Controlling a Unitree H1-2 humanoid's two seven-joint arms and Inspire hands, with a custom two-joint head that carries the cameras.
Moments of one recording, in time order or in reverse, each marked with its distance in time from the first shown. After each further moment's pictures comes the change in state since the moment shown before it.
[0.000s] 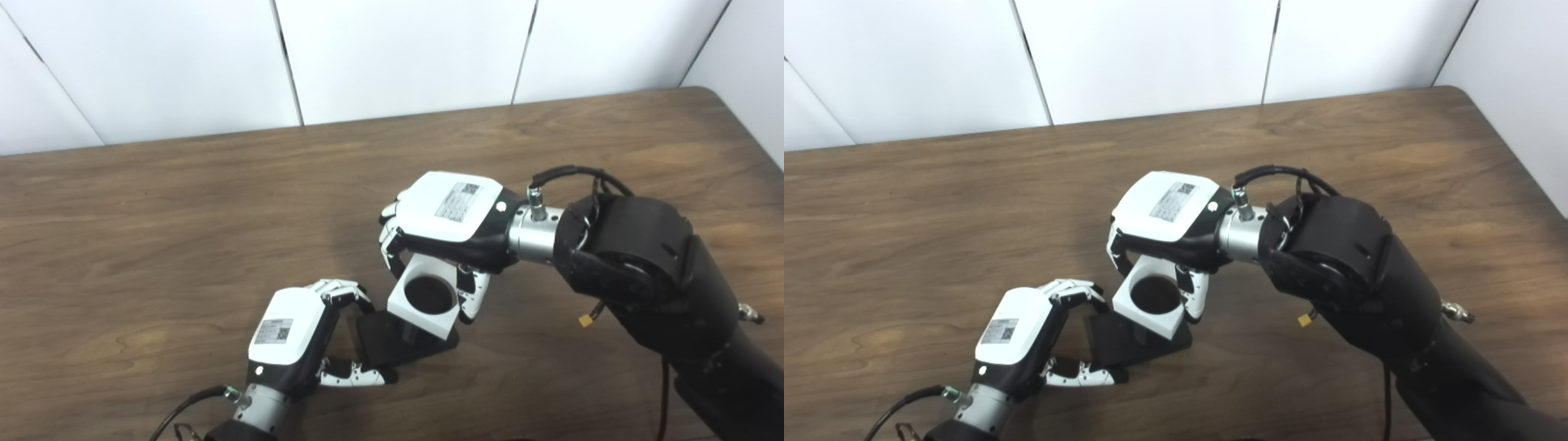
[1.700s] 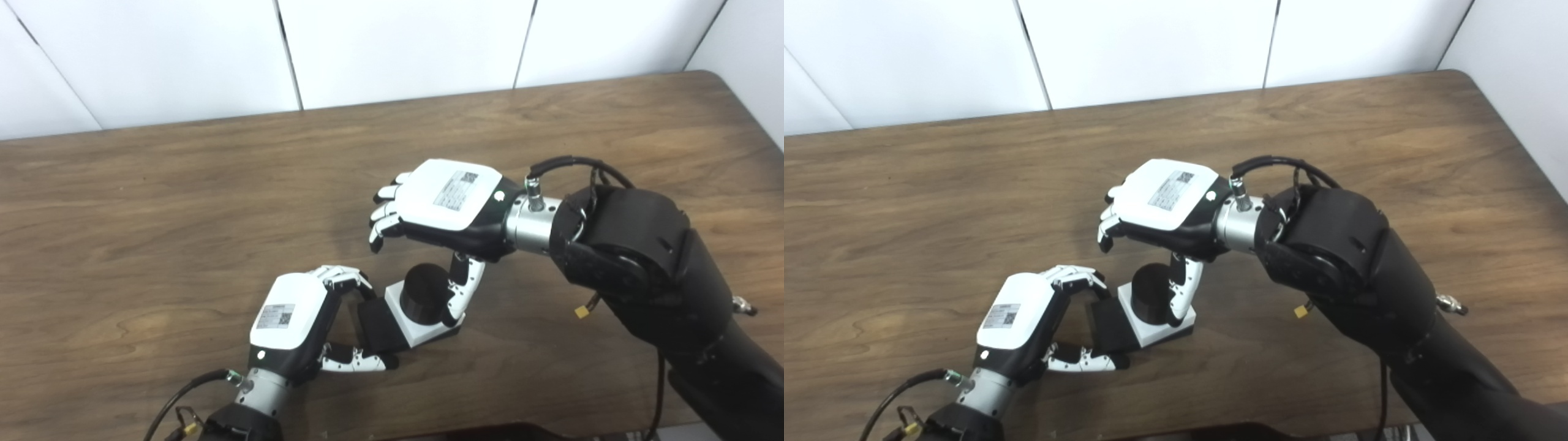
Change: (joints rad) left arm -0.001 -0.004 -0.002 -0.013 0.010 0.008 -0.023; right arm 0.019 0.021 0.007 0.000 -0.055 0.009 0.011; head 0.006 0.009
